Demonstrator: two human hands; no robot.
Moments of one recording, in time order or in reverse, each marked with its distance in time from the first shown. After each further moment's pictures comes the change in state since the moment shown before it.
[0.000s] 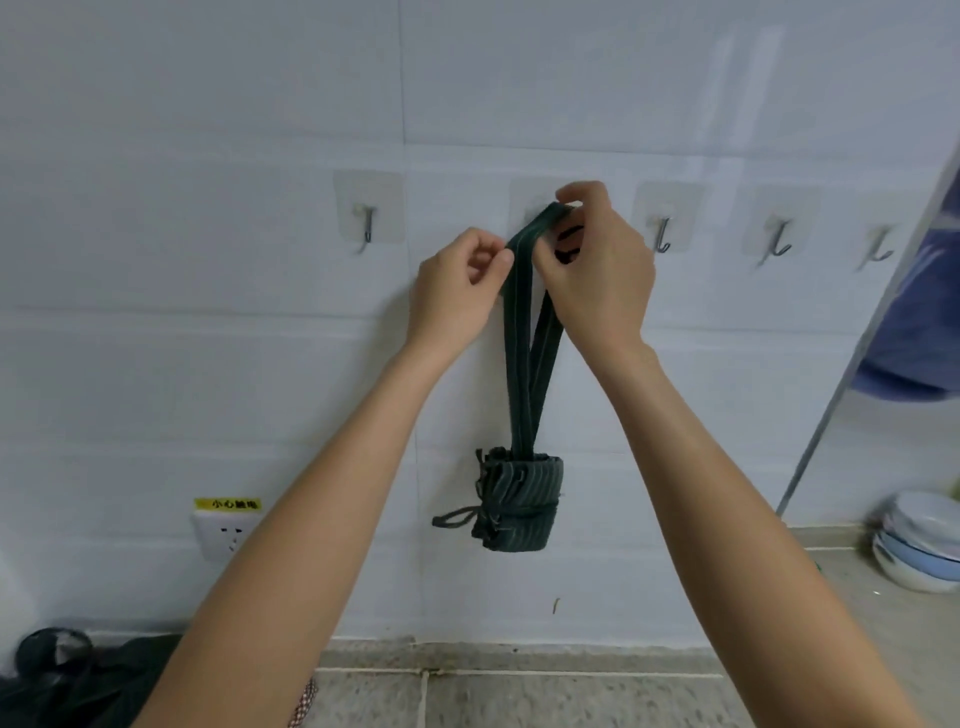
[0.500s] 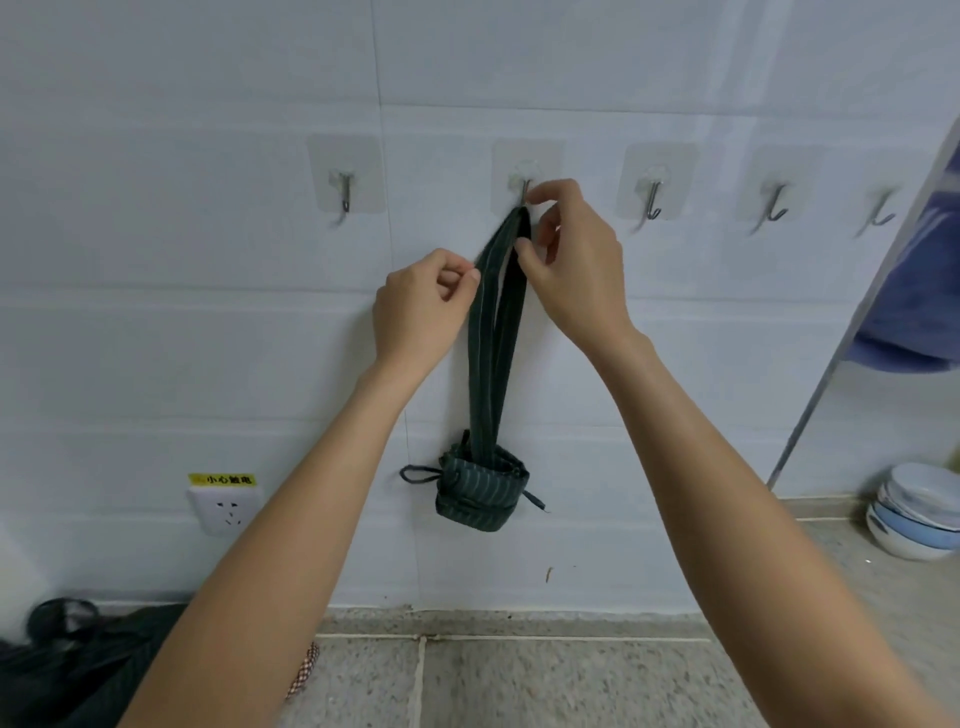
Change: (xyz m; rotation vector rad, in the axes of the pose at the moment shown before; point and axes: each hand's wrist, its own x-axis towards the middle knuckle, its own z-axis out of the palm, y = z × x) left_hand -0.023 -0.021 -0.002 0.348 0.063 -0.032; right_hand -0.009 0.021 0.004 0.109 -0.212 -0.023
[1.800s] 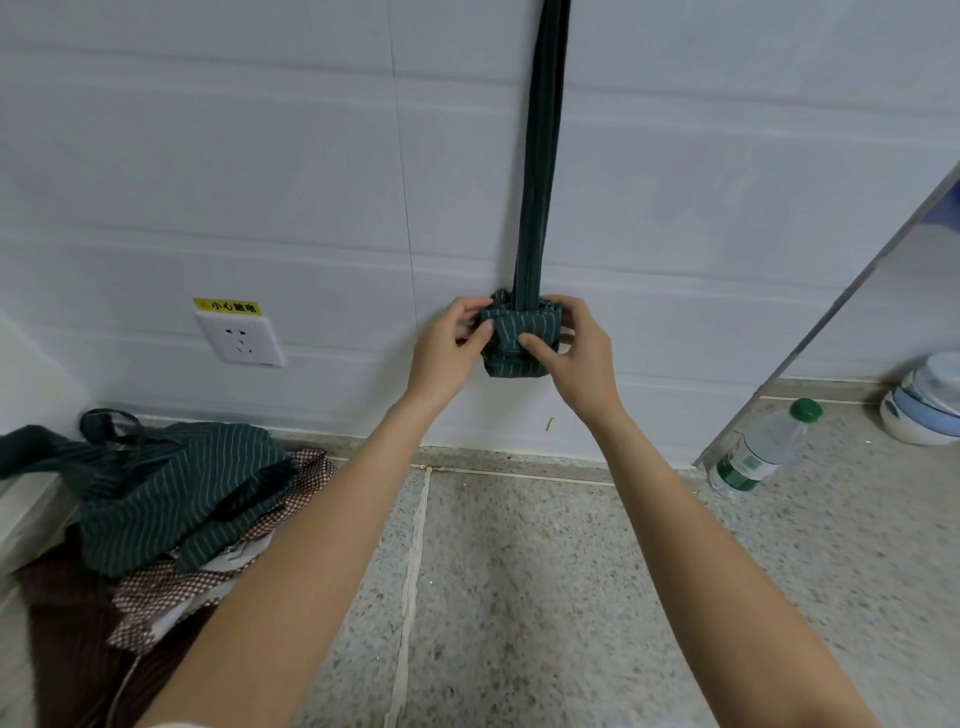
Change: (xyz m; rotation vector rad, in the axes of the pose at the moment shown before) left_hand -0.173 -0.085 0.067 -0.306 -0.337 -0.415; right_hand -0.213 0.084 0.046 0.308 -0.343 0.515
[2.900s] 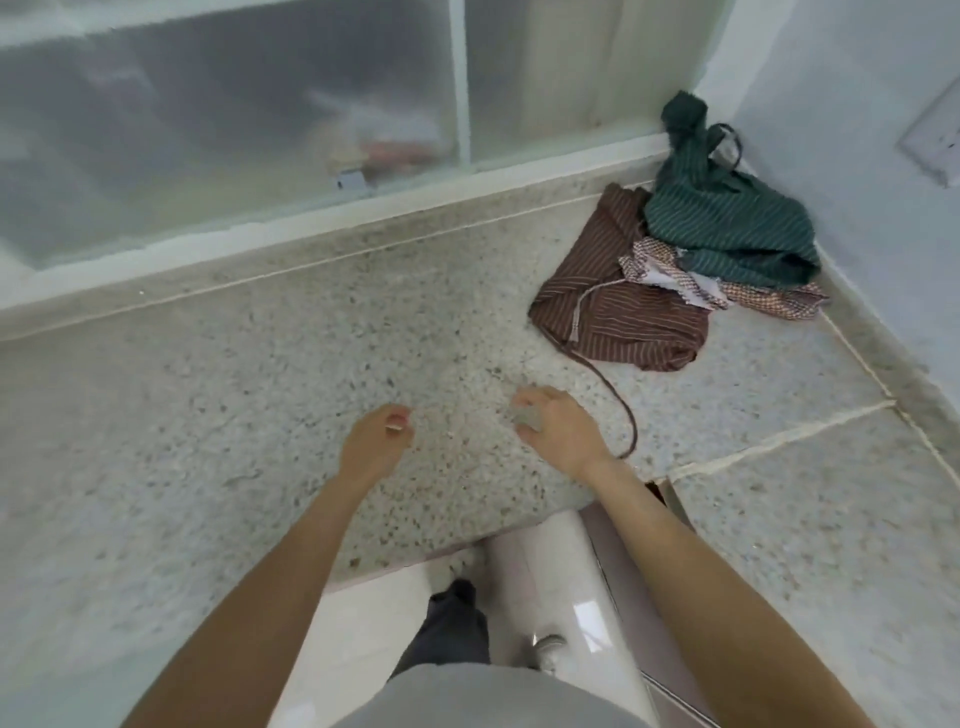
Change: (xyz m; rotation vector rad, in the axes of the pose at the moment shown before) left_hand -0.662 -0.089 -0.127 0.301 0.842 -1.261; right_hand -0.435 -0.054 0.204 -0.285 -1.527 -0.681
